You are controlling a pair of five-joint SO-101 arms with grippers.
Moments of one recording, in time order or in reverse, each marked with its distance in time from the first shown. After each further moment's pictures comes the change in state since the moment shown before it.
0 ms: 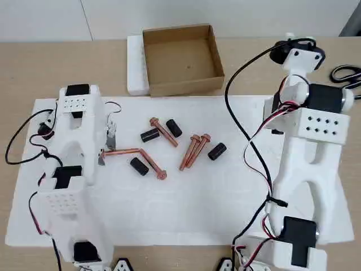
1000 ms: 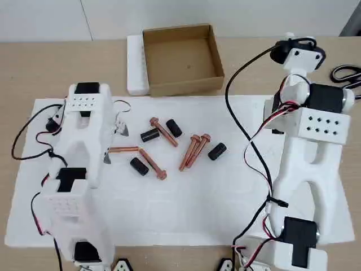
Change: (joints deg) left arm 1.7 -3.5 0.7 0.0 -0.1; right arm 0.0 0.0 0.0 0.0 0.0
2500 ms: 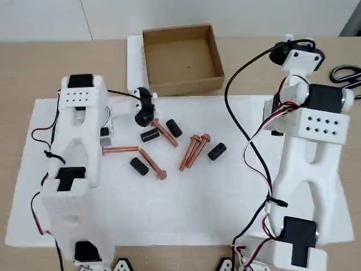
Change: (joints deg) left arm 0.3 0.0 -10.0 -1.8 -148.5; right arm 0.0 0.0 0.0 0.9 0.0
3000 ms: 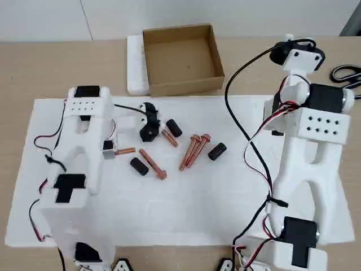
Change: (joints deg) left arm 2.1 -4.8 14.4 -3.3 -1.1; right arm 0.0 0.0 0.0 0.0 0.0
